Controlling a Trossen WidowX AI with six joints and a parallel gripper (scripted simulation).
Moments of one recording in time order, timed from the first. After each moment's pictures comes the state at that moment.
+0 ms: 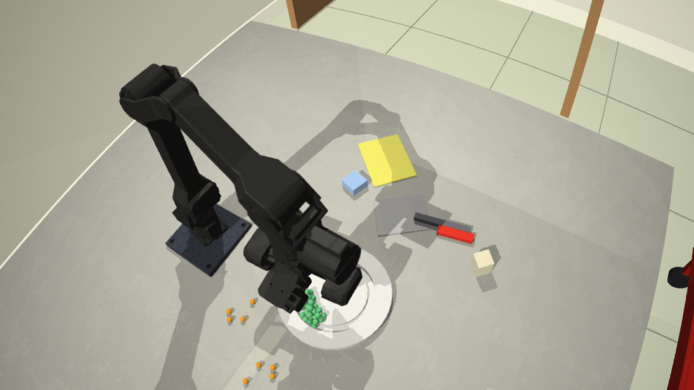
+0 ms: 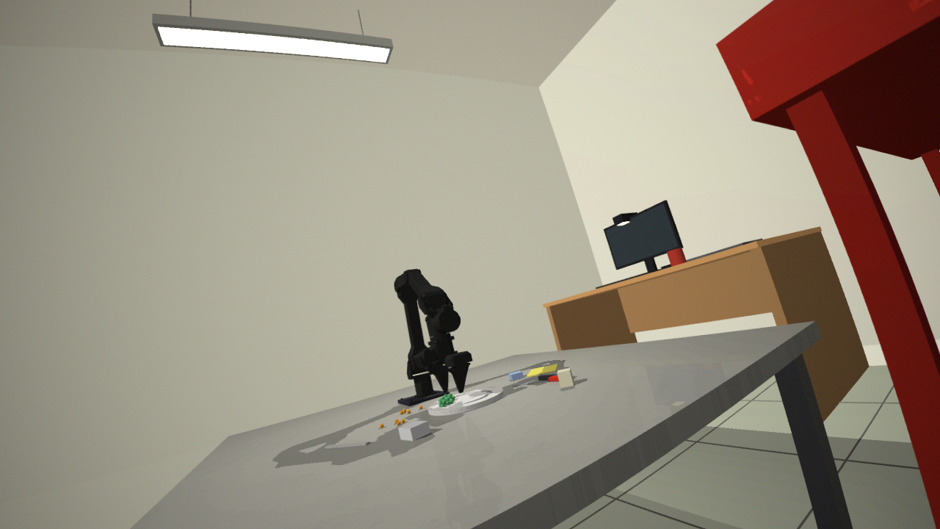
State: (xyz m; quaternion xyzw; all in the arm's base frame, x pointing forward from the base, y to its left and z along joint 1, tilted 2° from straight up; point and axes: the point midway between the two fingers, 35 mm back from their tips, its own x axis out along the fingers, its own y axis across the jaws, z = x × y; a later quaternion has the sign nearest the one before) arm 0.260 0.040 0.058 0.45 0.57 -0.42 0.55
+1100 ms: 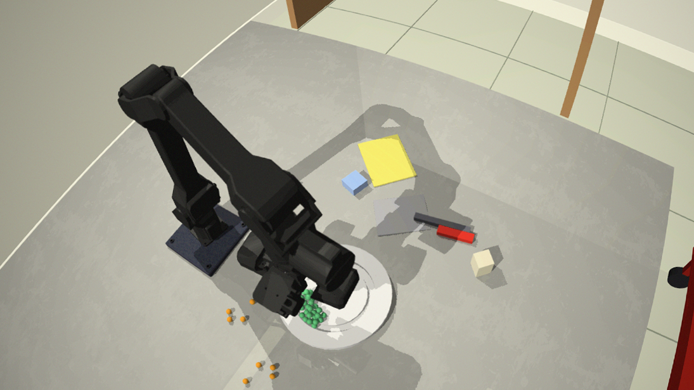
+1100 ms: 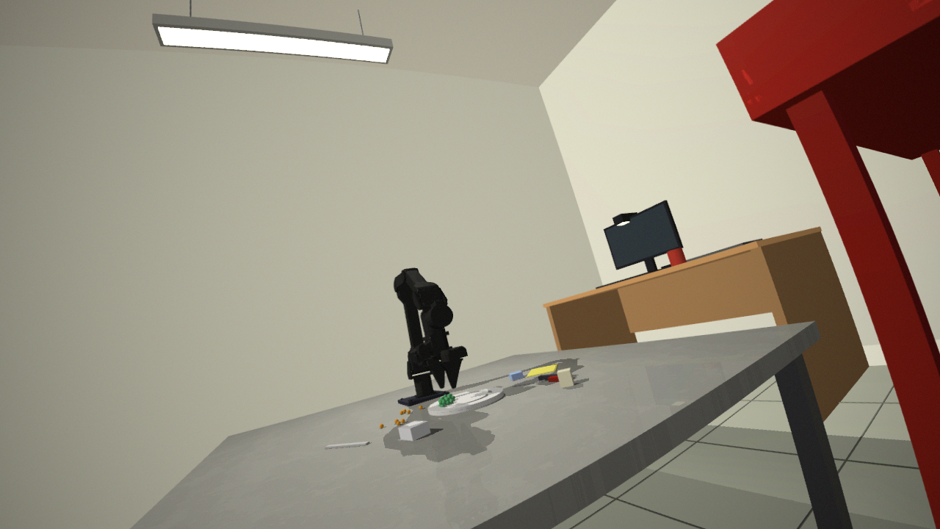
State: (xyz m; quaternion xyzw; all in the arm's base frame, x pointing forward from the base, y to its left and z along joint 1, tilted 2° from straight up) arm 0.266 0.027 0.073 0.44 0.57 -0.41 0.56
